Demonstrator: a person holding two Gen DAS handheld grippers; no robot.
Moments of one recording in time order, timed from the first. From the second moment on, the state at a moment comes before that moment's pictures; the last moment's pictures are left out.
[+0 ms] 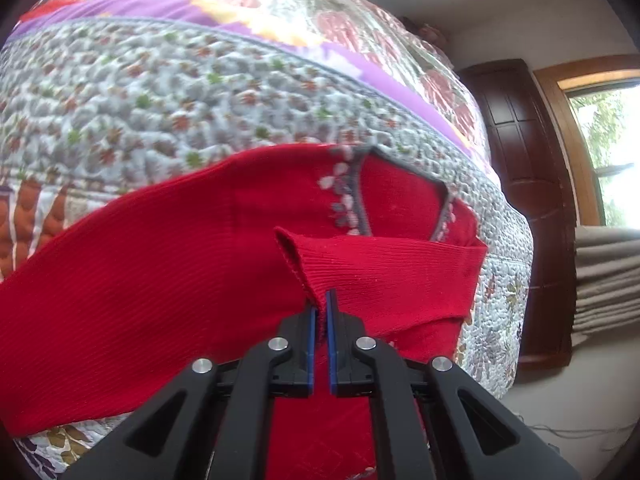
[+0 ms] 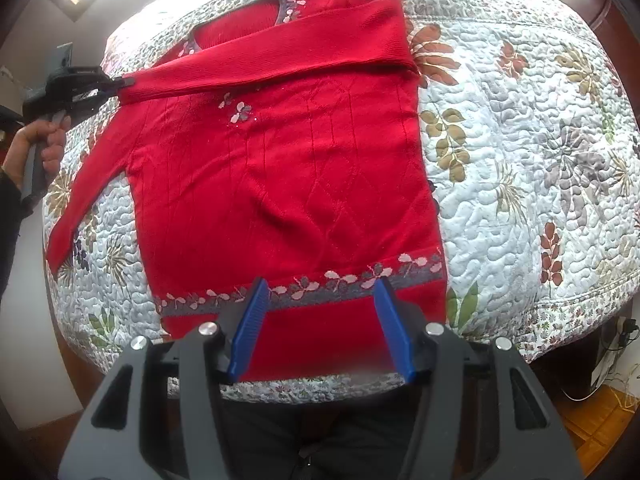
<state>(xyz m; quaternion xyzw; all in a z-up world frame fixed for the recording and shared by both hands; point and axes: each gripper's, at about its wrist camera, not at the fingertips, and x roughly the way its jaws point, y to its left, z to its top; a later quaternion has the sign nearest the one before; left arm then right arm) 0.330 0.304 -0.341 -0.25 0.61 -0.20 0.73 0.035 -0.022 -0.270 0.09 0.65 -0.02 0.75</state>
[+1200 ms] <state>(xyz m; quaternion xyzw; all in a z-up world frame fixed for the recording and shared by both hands) 0.314 0.354 -0.407 -0.34 0.60 -0.12 0.71 0.043 -0.019 -0.267 0.08 0.66 -0.01 0.75</state>
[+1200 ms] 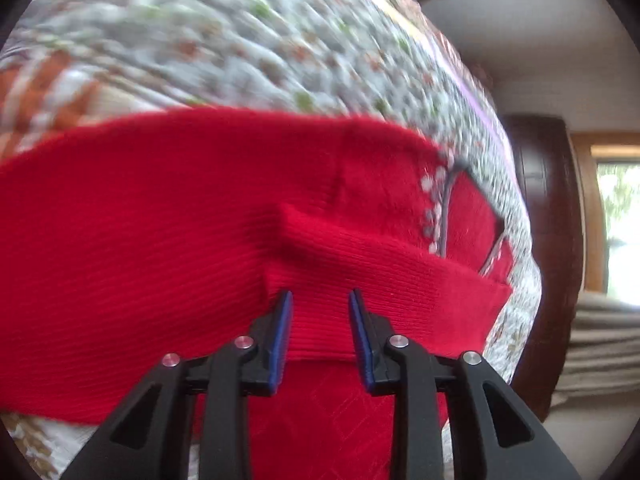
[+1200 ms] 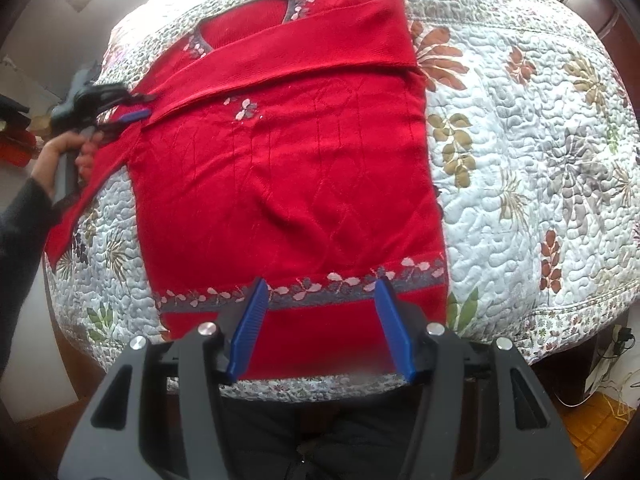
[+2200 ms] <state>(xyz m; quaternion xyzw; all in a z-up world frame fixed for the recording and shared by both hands) 0.012 0.740 -0.434 -0.54 0.43 0.24 0.68 0.066 0.082 -0.243 -0.02 0.64 0.08 0.76</state>
